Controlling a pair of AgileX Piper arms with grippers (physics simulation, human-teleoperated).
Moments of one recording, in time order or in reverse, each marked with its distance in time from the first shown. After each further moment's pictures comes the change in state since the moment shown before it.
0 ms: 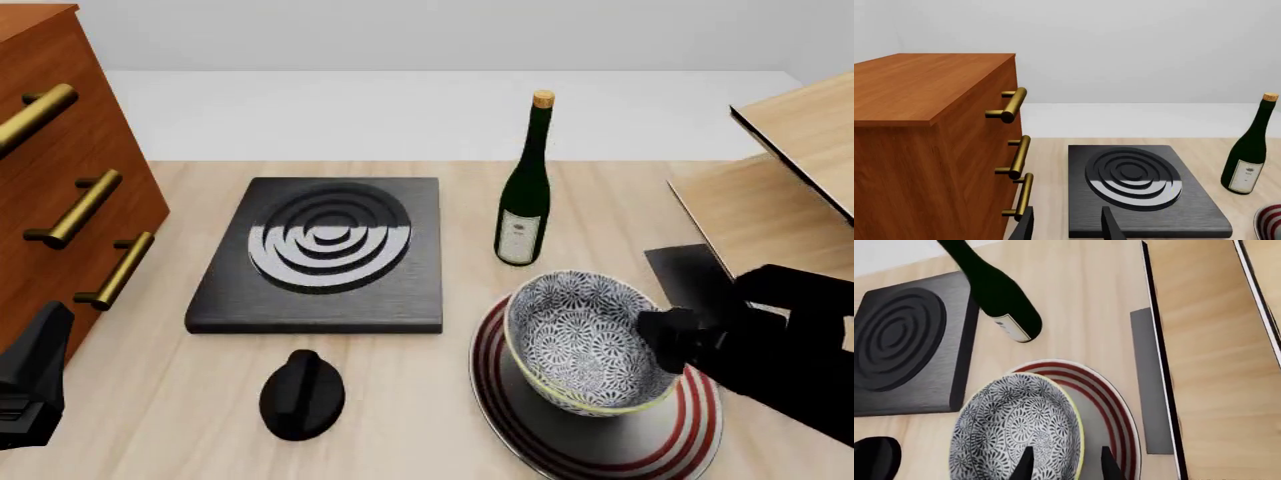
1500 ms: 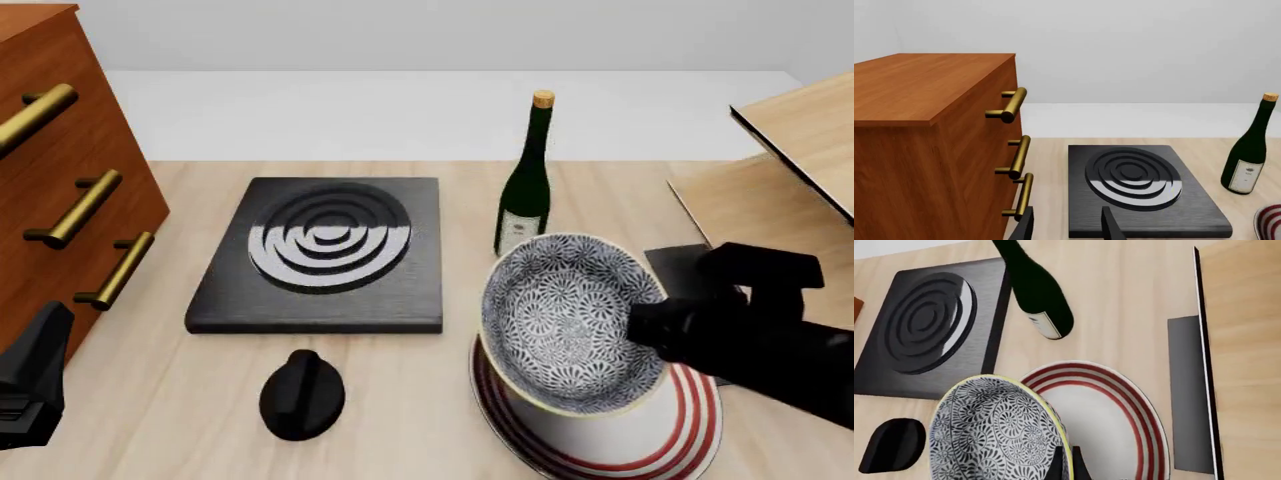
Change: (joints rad) left arm 0.000 0.000 0.000 0.000 0.000; right arm 0.117 0.059 -0.089 0.048 0.038
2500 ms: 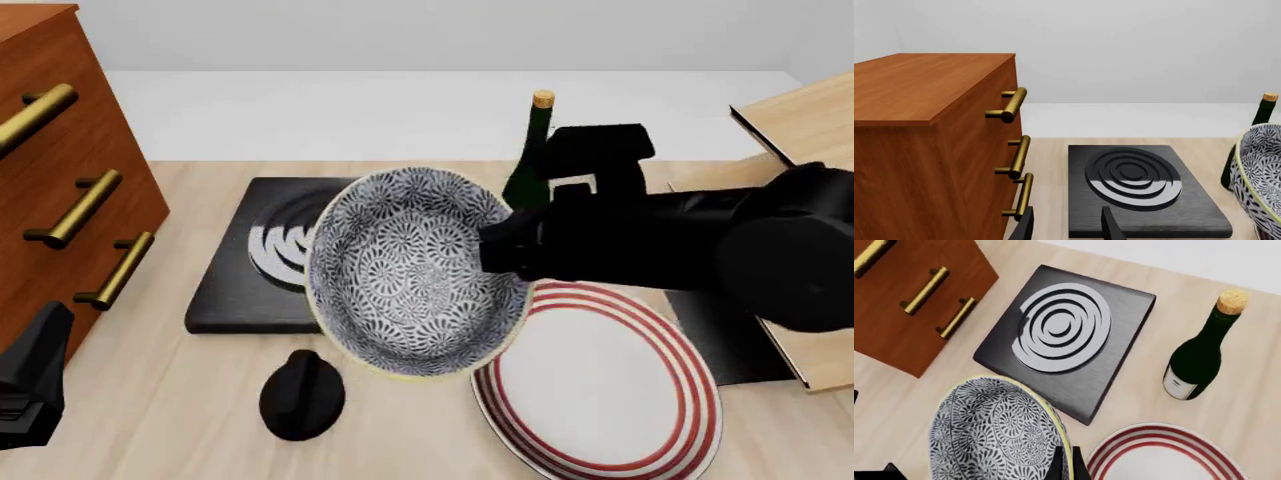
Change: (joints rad) left arm 0.000 0.000 0.000 0.000 0.000; right arm 0.397 0.215 -0.465 0.182 -0.056
